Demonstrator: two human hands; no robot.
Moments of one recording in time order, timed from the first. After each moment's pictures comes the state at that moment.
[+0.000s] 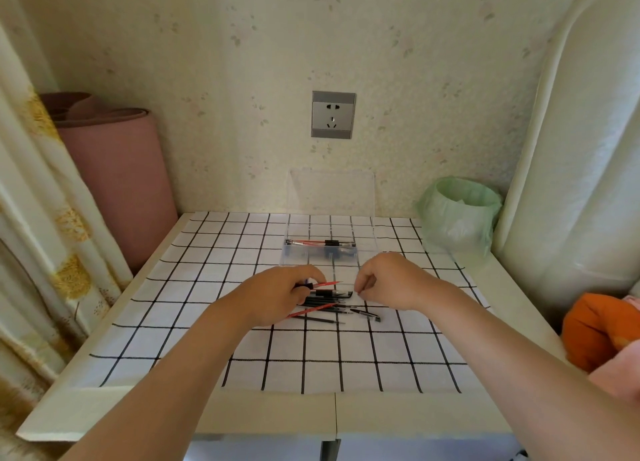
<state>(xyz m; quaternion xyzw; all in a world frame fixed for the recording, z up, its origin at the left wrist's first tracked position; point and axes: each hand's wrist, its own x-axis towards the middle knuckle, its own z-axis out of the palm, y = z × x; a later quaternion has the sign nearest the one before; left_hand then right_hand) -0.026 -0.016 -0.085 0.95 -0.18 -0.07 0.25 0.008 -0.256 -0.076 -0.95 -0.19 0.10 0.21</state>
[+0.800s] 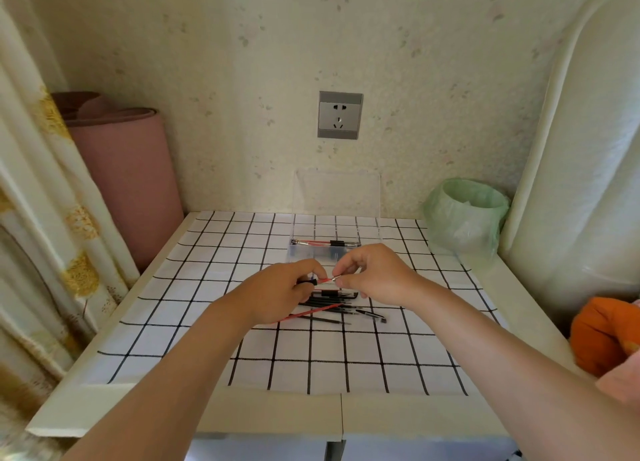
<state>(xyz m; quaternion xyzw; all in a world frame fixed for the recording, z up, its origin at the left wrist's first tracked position) -0.027 -0.011 -0.080 0.94 -0.18 -0.07 0.29 -0.001 -0.221 -0.065 -0.88 -0.17 0.09 0.43</state>
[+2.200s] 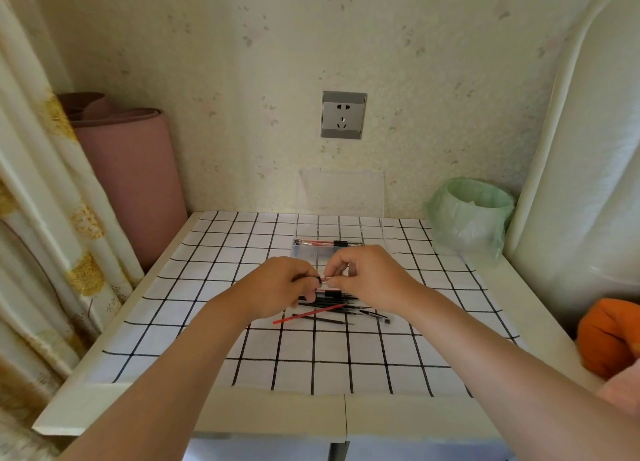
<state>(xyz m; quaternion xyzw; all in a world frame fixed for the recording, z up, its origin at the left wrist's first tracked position) -0.026 -0.006 -0.074 0.92 -0.15 -0.08 0.36 -0.005 -0.210 -0.070 -0.90 -0.26 0.01 0.35</state>
